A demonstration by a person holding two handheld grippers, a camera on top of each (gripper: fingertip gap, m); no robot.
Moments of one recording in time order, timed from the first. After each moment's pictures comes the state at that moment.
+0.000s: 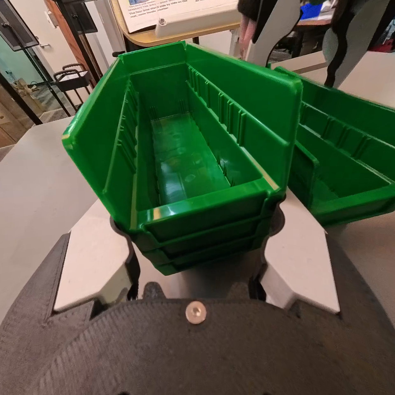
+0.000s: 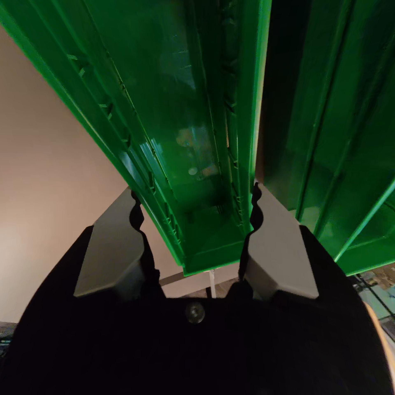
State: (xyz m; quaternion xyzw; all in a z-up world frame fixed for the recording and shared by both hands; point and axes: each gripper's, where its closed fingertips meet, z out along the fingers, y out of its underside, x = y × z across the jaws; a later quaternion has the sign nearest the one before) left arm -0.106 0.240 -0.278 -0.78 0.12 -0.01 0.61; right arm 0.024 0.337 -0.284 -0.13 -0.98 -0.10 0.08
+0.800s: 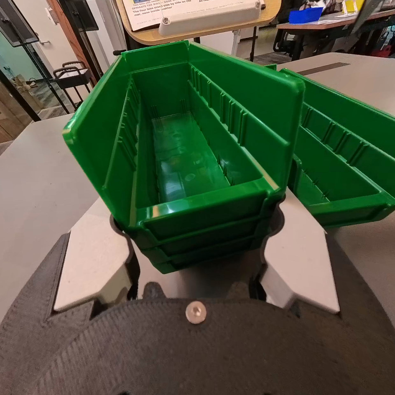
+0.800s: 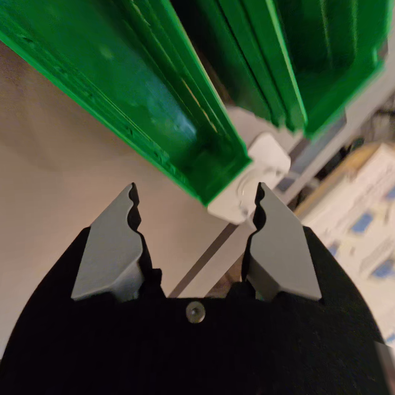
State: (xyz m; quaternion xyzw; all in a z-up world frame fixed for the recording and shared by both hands) left arm -0.110 0.237 -0.279 -0.78 0.11 -0.02 0.61; right arm 0.058 0.382 -0.194 -0.39 -0.89 -0.10 0.19
